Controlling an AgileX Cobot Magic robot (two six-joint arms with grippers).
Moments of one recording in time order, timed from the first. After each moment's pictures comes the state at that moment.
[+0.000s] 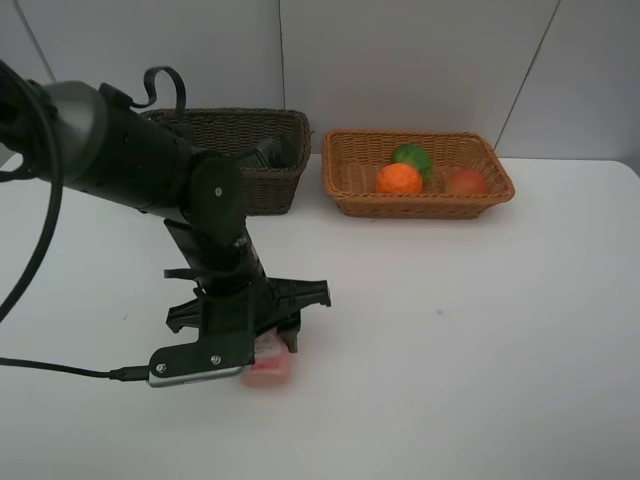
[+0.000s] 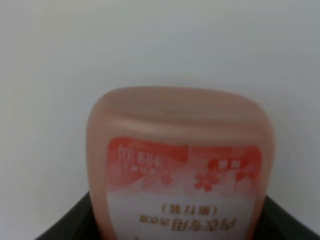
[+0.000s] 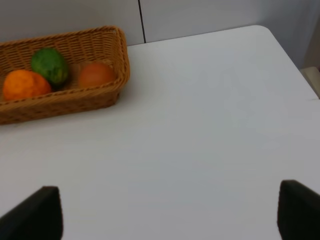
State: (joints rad) left arm -0.73 1.92 -0.99 -0.29 0.54 2.46; right arm -0.02 0.00 -0.52 -0.16 1.06 0.22
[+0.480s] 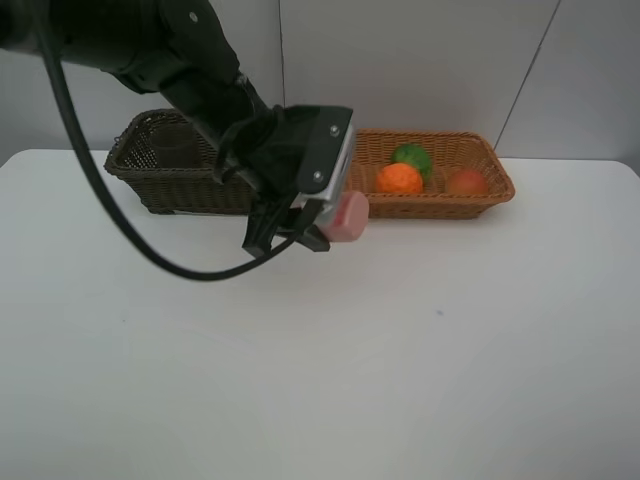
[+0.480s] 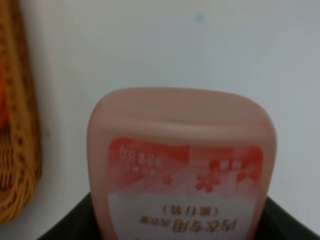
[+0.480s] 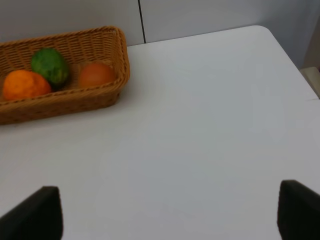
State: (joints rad) left arm -0.58 1.88 -1.32 -0.55 0.66 1.46; right arm -0.02 0.00 -0.52 -0.16 1.06 0.22
